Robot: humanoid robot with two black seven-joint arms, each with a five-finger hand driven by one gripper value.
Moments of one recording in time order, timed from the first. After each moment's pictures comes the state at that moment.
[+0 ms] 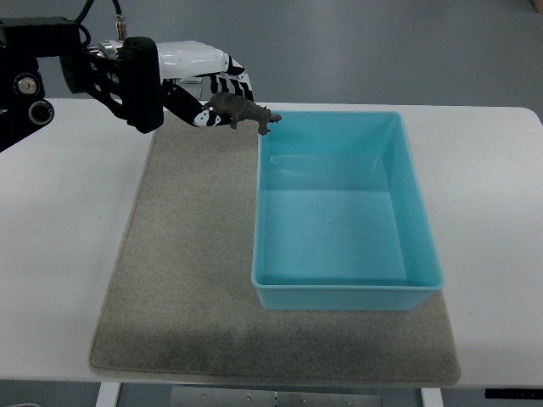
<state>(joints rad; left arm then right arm) -1.21 0.68 -0.38 -1.30 1.48 -0.29 -0.26 0.00 0.00 0.00 0.08 -0.04 0.25 0.00</state>
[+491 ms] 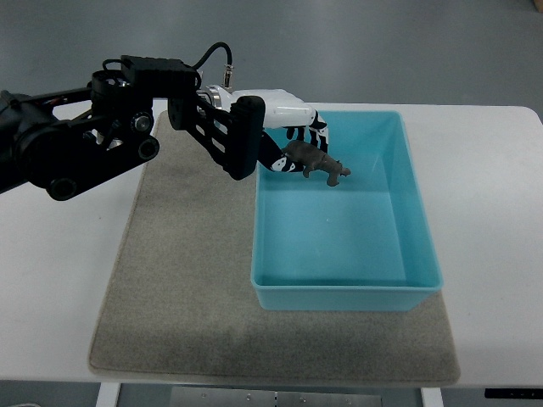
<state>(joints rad) -1.21 0.38 -0.31 -1.17 1.59 -0.27 -0.22 0.00 0.00 0.00 0.08 -0.04 0.25 0.00</state>
